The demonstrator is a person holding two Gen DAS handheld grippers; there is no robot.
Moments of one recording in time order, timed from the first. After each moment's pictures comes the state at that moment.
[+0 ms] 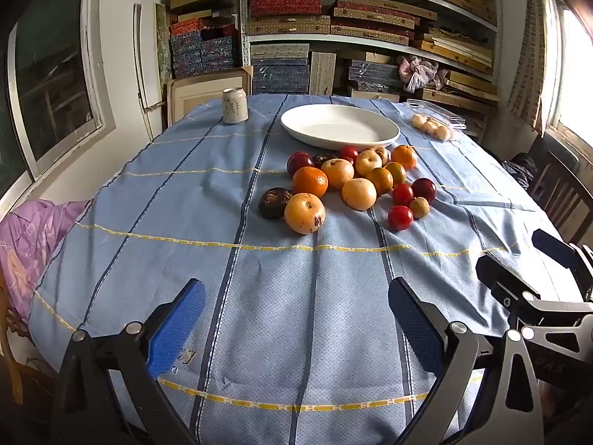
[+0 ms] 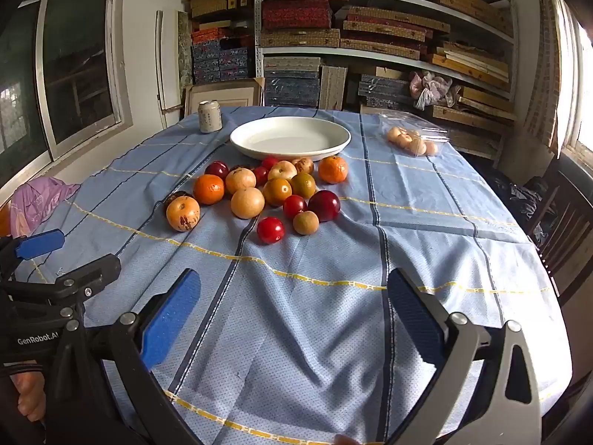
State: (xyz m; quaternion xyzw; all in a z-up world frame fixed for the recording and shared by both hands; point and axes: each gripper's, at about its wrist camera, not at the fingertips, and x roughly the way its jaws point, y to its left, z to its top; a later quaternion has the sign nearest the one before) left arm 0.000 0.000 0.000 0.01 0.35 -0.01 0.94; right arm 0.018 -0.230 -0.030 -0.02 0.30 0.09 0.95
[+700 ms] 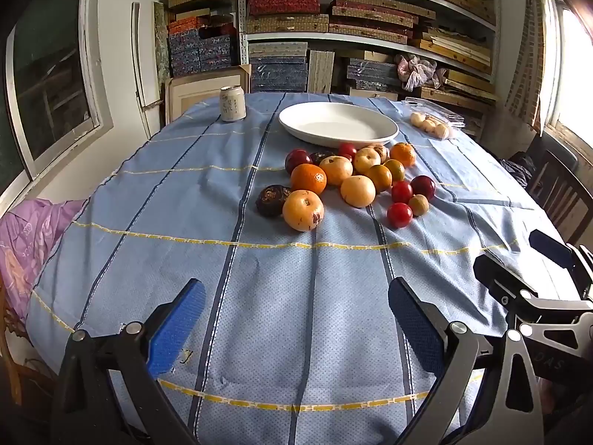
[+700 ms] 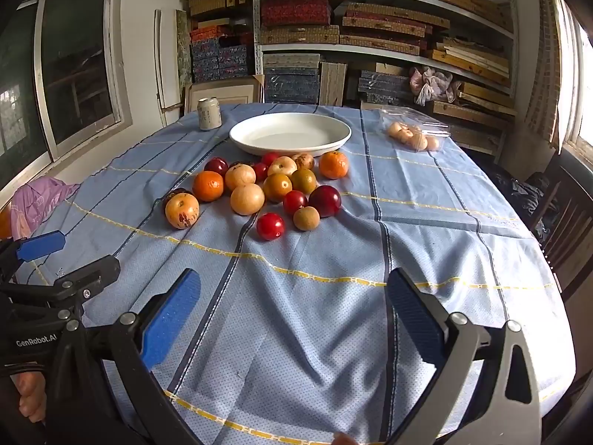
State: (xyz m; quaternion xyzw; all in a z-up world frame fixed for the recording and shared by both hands) left arm 0.001 -0.005 0.001 0.01 0.35 -0.01 0.94; right arm 0.020 -0.230 -0.033 -0.01 0.31 0.09 0.95
